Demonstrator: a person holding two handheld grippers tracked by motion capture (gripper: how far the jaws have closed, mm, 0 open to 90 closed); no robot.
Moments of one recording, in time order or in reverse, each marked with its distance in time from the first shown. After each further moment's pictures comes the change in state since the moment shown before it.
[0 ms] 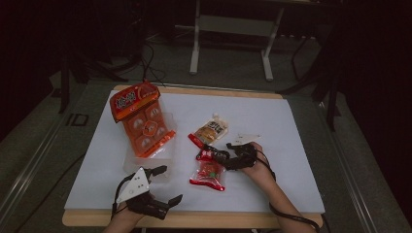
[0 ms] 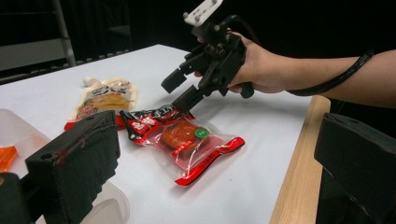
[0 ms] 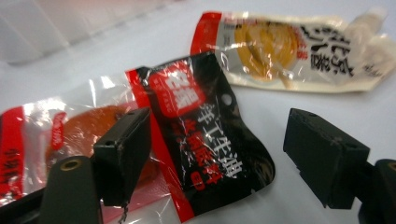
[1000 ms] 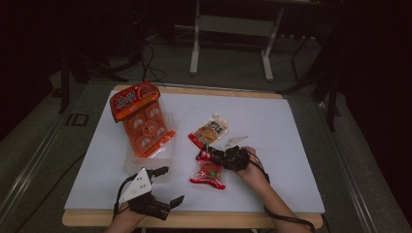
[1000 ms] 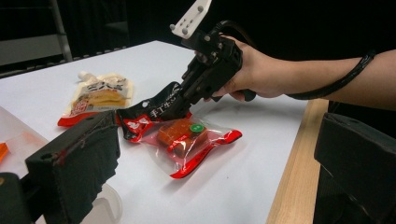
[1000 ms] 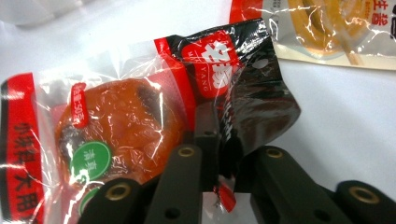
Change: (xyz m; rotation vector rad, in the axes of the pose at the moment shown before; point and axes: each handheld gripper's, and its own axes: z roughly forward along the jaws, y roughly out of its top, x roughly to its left) left arm -0.002 -0.002 0.004 0.012 -0.007 -0.006; right arm 0.016 0.004 0.016 0.134 0.066 -0.007
